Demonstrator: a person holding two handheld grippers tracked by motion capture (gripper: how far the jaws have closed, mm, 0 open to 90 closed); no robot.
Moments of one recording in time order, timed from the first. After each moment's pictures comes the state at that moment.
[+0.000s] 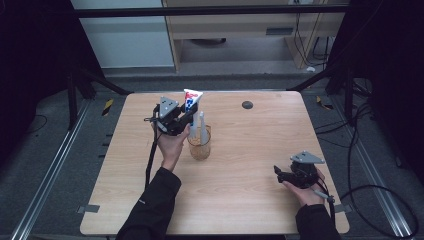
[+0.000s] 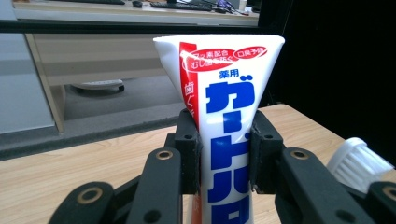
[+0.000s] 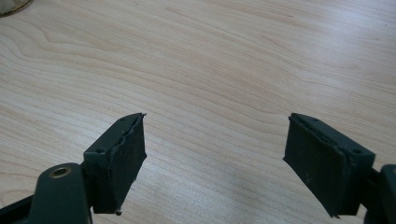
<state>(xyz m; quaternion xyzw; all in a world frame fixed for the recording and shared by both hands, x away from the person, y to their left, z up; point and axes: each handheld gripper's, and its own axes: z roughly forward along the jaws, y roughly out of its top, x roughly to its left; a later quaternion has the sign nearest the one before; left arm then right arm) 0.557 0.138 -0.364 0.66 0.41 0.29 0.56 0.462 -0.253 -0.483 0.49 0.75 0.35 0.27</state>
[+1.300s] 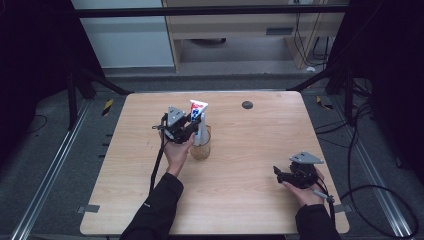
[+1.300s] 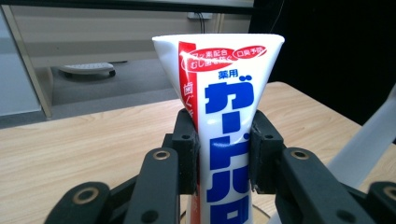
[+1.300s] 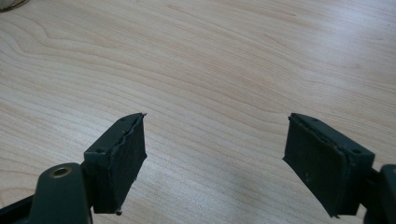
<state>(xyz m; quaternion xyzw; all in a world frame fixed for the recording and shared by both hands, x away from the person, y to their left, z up) 0.562 0.130 -0.406 0.68 0.42 0.27 0.55 0.462 -0.252 -0.484 0.49 0.75 0.35 0.27</state>
